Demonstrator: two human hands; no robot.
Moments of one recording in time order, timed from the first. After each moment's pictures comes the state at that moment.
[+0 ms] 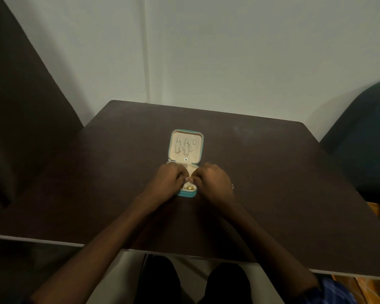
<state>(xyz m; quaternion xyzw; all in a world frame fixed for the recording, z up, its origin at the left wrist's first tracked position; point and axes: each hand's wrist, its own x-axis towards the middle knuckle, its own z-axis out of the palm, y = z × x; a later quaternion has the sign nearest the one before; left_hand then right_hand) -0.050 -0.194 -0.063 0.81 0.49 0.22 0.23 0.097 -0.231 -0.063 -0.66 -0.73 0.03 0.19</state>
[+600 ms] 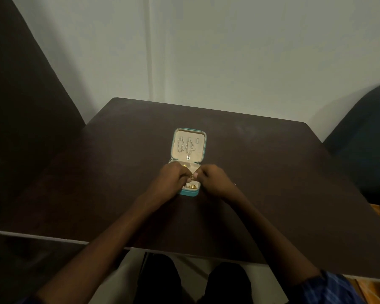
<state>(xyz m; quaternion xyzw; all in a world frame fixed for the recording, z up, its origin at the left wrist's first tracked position) -0.052 -0.194 -0.065 0.85 0.45 0.20 0.21 0.099 -0.217 -0.057 -0.69 -0.63 0.30 0.21</state>
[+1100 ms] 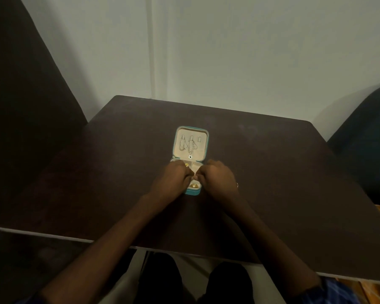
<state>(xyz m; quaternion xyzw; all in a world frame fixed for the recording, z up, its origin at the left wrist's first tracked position) -0.046 -0.198 -0.066 0.86 0.46 0.17 0.14 0.101 -0.222 -0.069 -0.66 -0.74 0.03 0.14</state>
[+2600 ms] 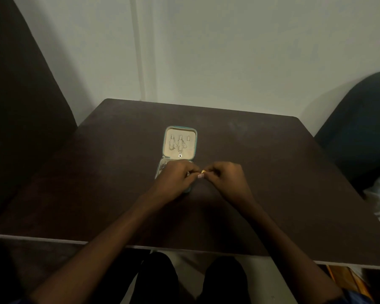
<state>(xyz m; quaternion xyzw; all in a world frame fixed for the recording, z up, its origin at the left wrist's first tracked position) -0.028 -0.217 -0.048 0.85 0.37 0.28 0.23 0.136 -0.259 -0.053 -0.65 -0.68 0.10 0.32</state>
